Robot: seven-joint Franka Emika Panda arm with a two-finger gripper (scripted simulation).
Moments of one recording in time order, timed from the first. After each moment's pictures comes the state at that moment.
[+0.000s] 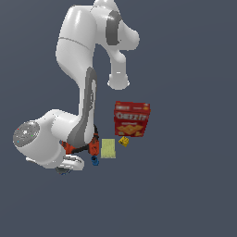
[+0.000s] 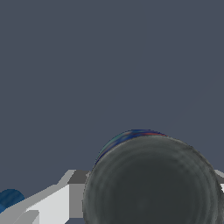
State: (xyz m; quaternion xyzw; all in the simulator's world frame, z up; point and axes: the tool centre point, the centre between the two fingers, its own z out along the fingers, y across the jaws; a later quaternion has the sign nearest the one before) arm 0.134 -0.243 0.049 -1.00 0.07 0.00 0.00
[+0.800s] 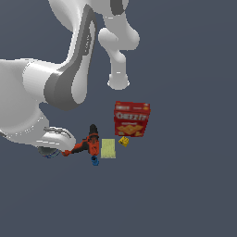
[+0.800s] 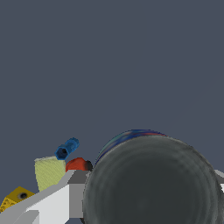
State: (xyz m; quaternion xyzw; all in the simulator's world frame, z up) arm 0.121 -0.234 0.217 -1.00 0.07 0.00 0.00
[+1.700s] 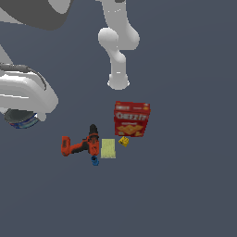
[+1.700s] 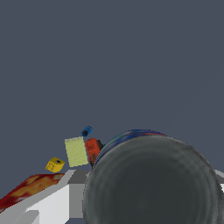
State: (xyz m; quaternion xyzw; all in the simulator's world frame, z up) arm 0.113 -0.227 0.381 -1.00 0.07 0.00 0.00
